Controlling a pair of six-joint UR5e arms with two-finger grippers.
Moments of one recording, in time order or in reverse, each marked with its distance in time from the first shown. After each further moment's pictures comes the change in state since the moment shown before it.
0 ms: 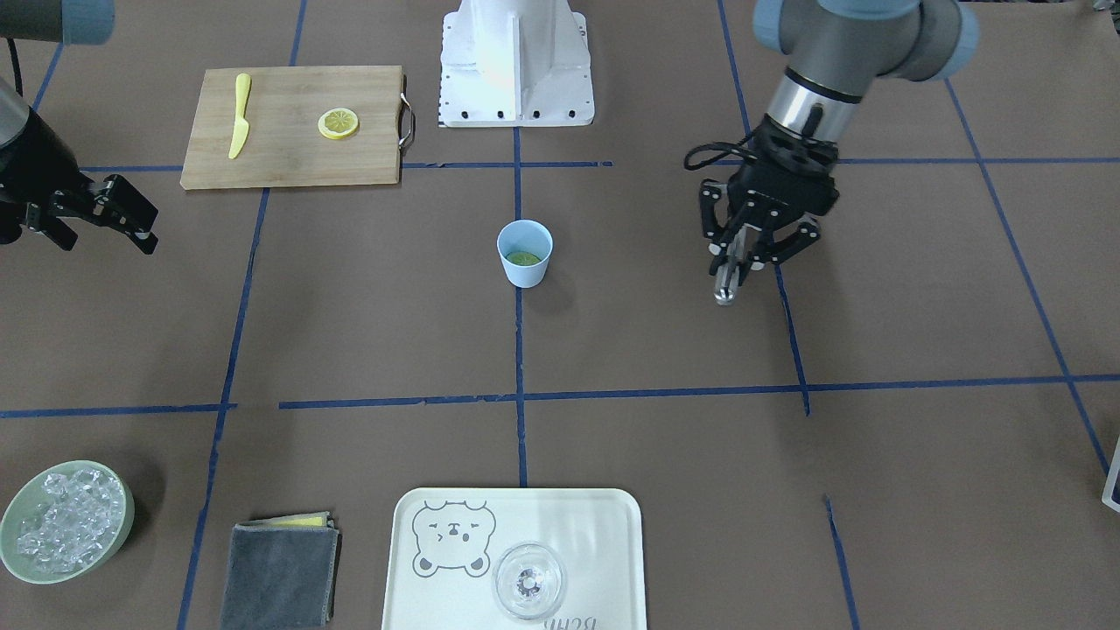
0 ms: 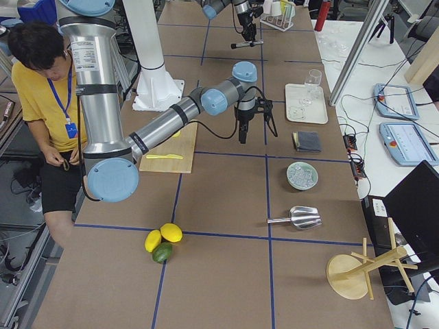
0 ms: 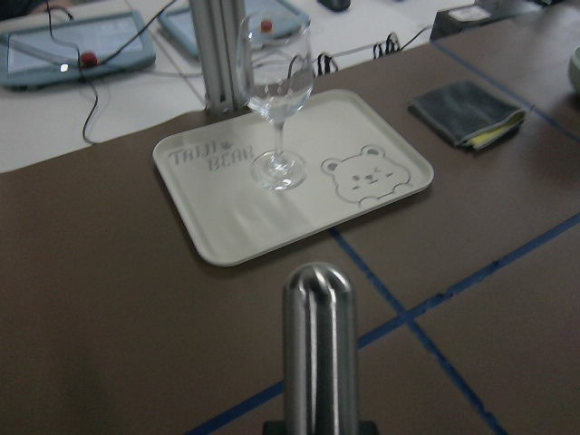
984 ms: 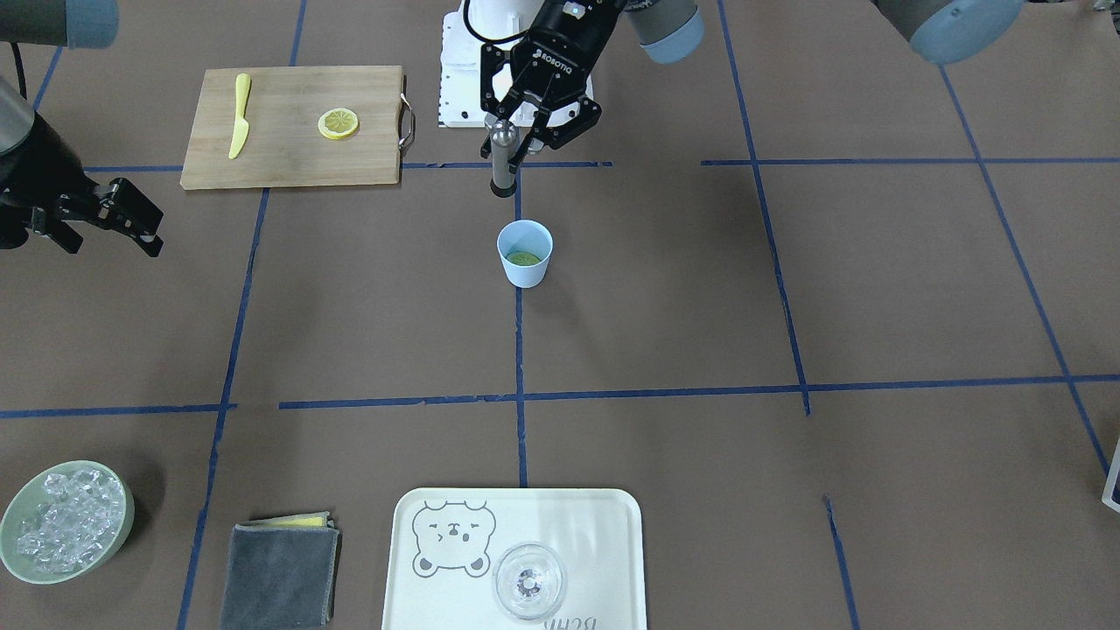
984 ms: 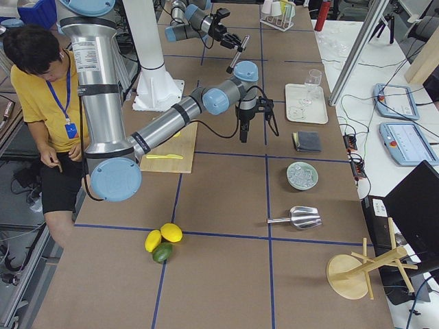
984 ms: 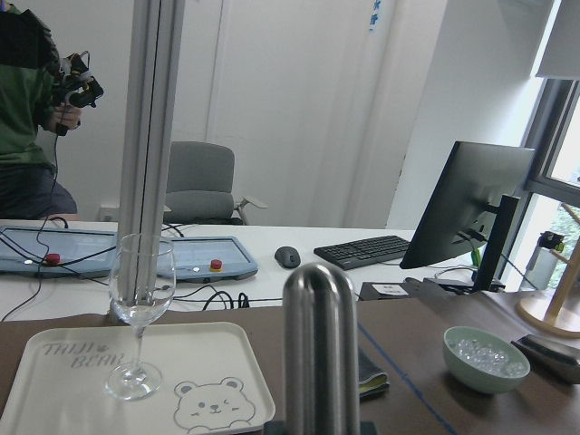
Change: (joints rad) left arm 0.541 -0.311 0.075 -0.581 1.067 0.006; right arm 0.000 0.014 -0.008 -0.001 0.005 0.000
